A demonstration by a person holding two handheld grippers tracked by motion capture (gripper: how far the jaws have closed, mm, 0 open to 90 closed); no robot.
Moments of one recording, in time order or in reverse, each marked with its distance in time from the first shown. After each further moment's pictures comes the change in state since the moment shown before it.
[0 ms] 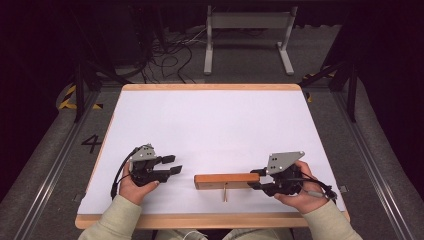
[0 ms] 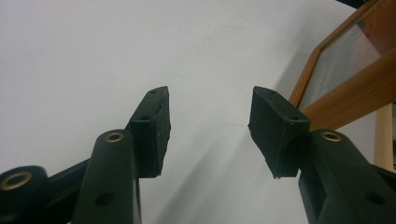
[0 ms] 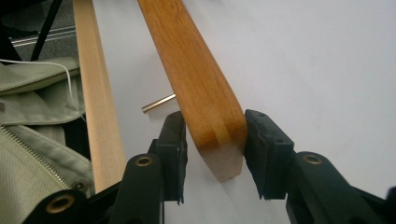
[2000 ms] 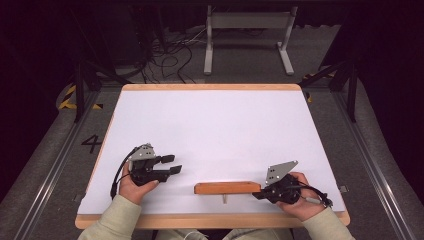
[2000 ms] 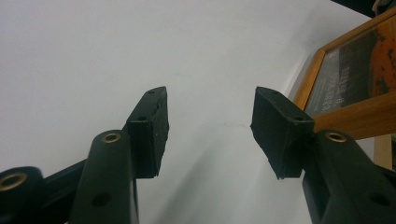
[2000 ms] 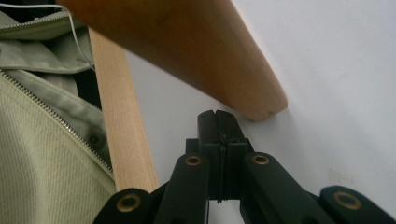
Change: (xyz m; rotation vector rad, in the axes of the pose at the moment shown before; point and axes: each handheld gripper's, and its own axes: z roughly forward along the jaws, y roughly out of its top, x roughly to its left) left arm 0.002 -0.001 -0.001 0.000 -0.005 -0.006; right arm 0.002 -0.043 0.026 0.115 0.107 0.085
